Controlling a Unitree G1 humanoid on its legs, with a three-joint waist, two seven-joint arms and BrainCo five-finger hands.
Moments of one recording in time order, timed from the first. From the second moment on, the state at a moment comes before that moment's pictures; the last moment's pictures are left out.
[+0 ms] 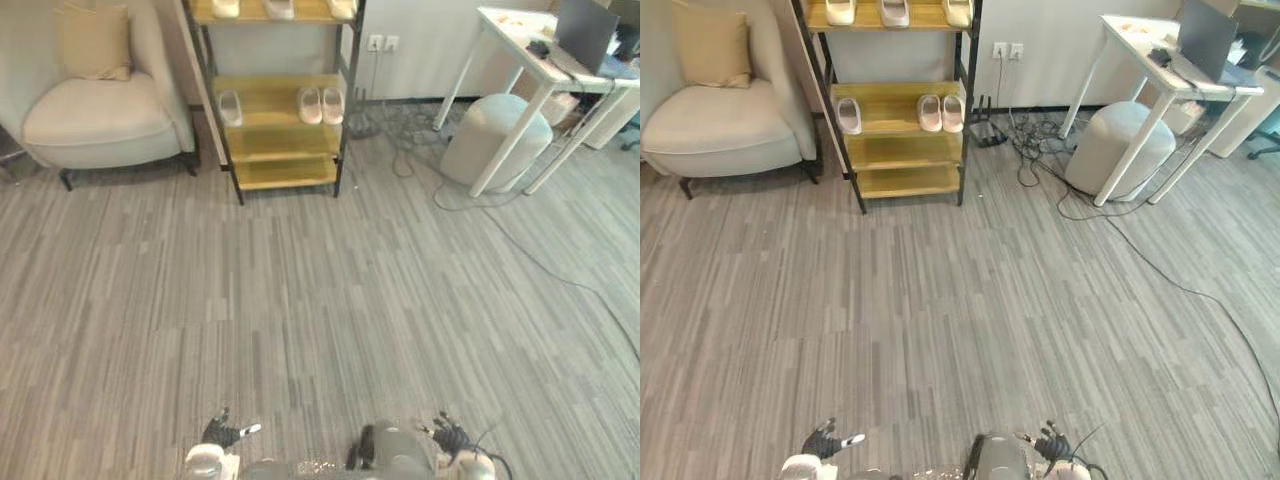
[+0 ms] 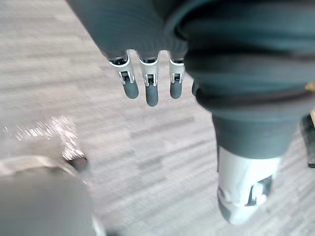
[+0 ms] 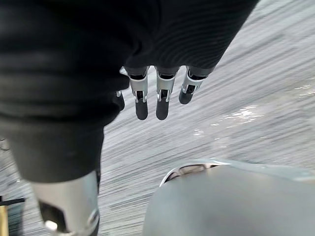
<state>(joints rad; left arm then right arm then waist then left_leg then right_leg) 0.01 0.14 -0.14 1.09 -0.08 -0.12 0.12 0.07 -0.16 -0.05 1.02 0.19 -0.13 -0.04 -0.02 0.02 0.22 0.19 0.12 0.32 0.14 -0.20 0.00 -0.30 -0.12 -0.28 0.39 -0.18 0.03</state>
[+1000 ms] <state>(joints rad) 0.00 0.12 -0.11 1.10 -0.14 -0.12 0.10 0.06 -0.11 -0.14 1.08 0.20 -0.12 -0.04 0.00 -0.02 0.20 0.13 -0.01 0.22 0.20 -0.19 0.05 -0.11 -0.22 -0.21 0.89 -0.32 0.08</state>
